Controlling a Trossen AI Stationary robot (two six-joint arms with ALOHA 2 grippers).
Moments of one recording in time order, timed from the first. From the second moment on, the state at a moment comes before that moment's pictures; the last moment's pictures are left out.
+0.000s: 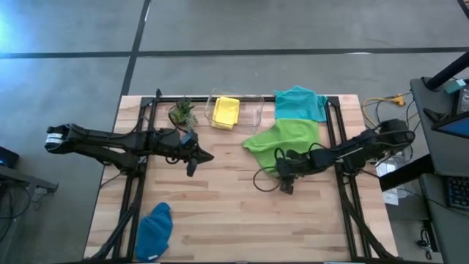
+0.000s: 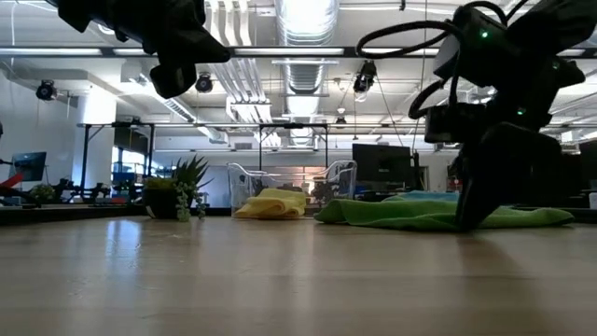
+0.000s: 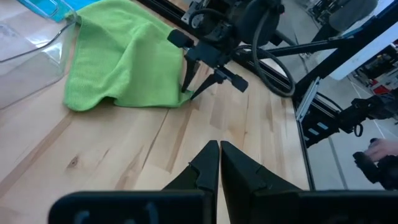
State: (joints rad) left arm 0.00 0.98 0.67 -0.06 0.04 -0.54; right arm 0.17 1.50 0.54 -0.21 0.10 0.44
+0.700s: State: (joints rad) left arm 0.00 1.20 0.66 0.12 0.05 -0.02; right arm 0.18 1.21 0.92 -0.68 0.07 0.40
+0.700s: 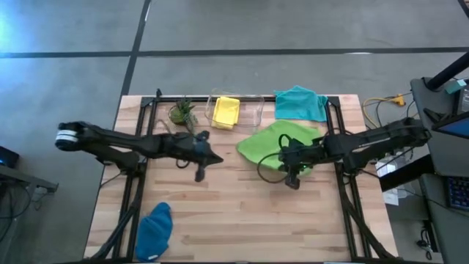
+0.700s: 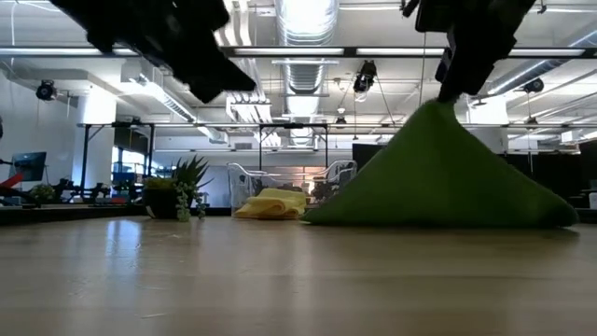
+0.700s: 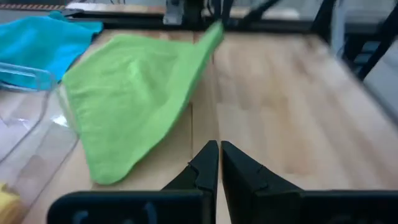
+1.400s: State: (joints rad) left arm 0.00 1.82 1.00 0.43 0.01 0.10; right arm 0.18 1.21 0.98 -0.67 0.08 0.50
